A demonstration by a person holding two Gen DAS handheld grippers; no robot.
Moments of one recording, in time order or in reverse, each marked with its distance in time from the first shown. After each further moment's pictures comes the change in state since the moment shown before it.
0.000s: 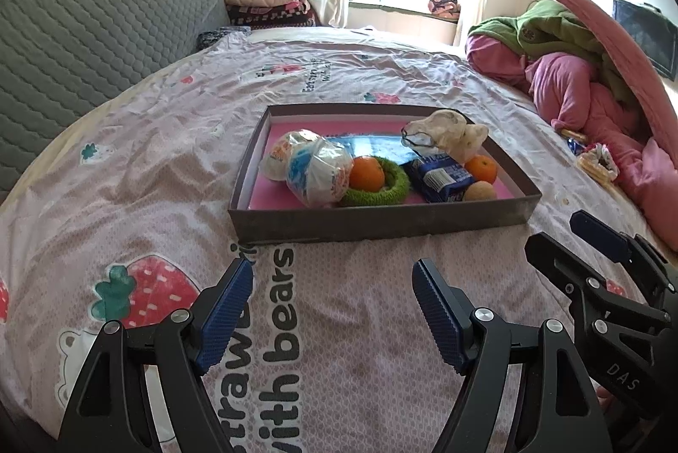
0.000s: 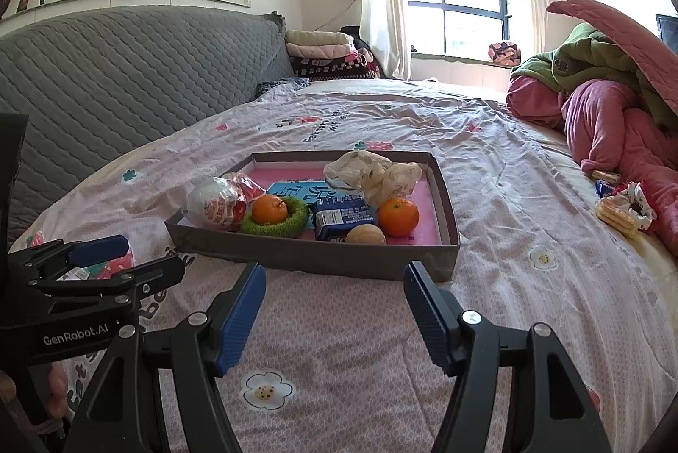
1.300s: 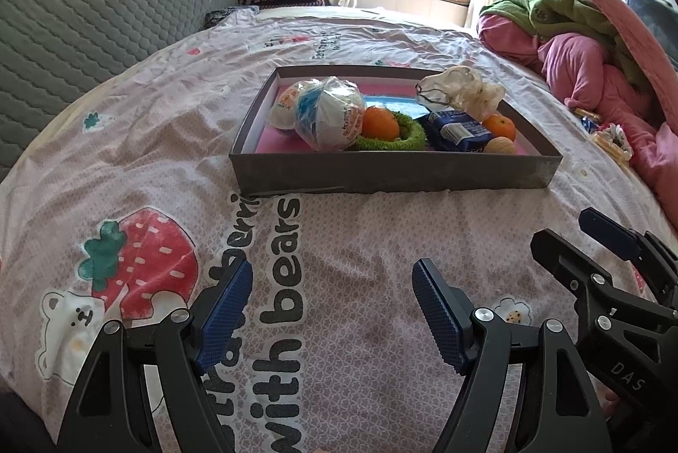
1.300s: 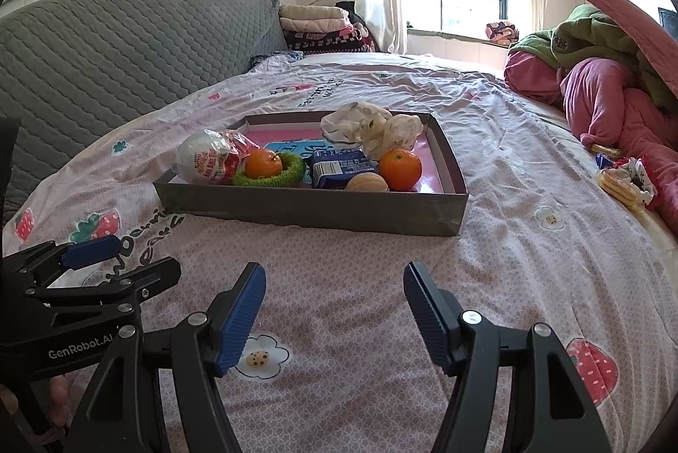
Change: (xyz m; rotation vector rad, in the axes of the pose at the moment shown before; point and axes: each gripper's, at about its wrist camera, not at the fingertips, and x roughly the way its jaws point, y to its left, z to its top) left arm 0.019 0.002 -0.028 -0.016 0.063 0.040; right arm 0.016 0.004 -0.023 0.001 0.089 -0.022
